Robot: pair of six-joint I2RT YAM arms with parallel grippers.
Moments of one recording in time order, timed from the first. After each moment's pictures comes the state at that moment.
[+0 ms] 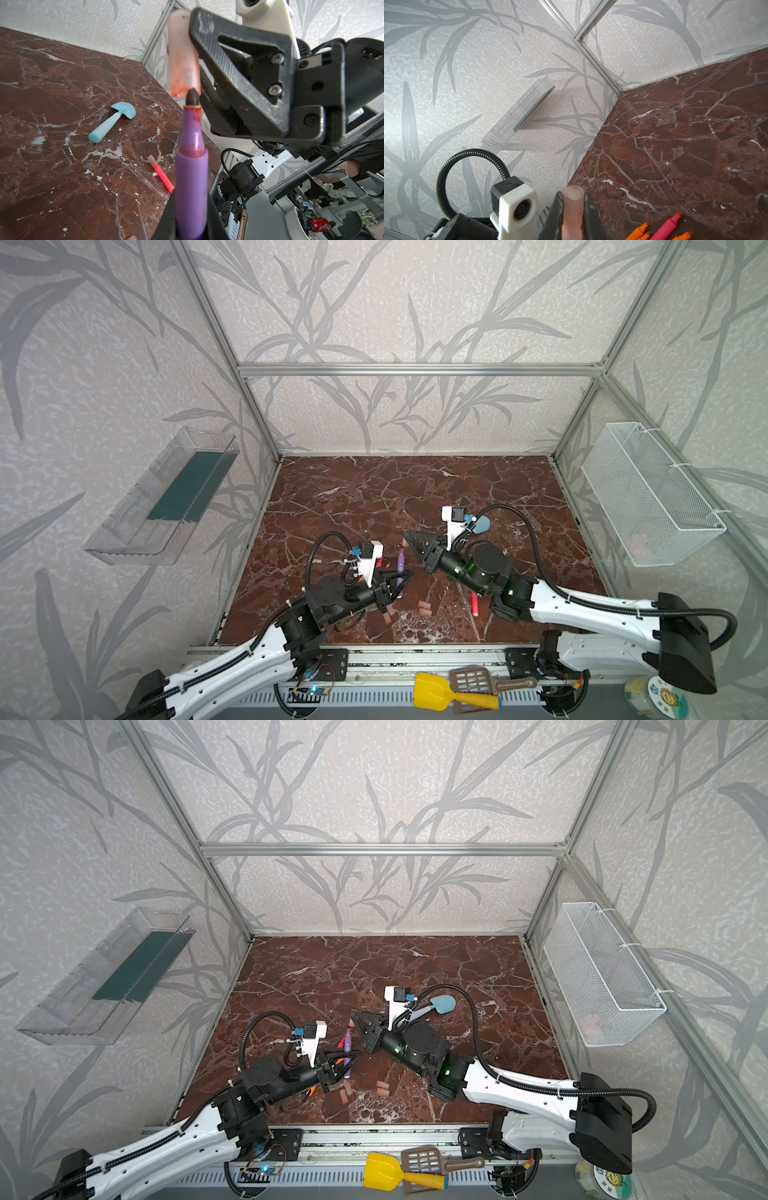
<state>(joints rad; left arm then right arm) -0.94 0.57 0.28 0.26 0.15 -0.65 1.11 1.17 0.70 0.51 0.17 0.79</state>
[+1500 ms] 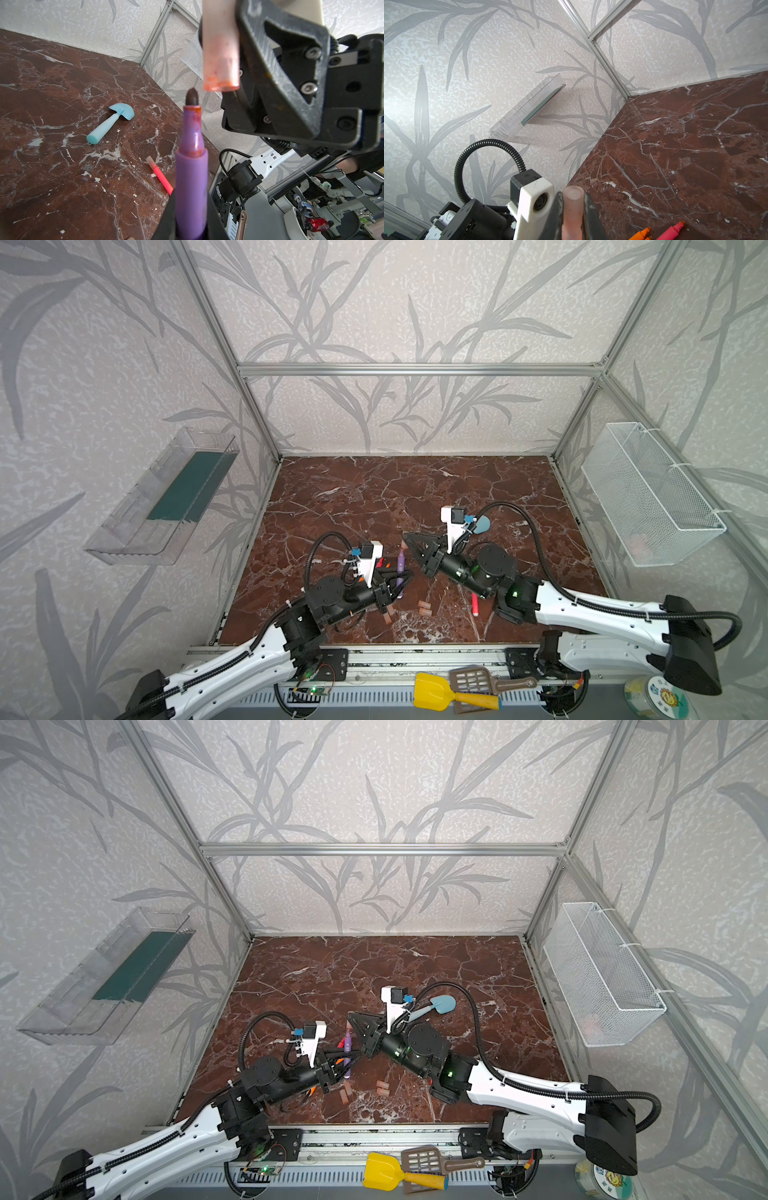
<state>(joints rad) -0.94 0.57 0.28 0.26 0.15 -0.65 1.13 1.15 0.73 0.48 0.16 0.71</state>
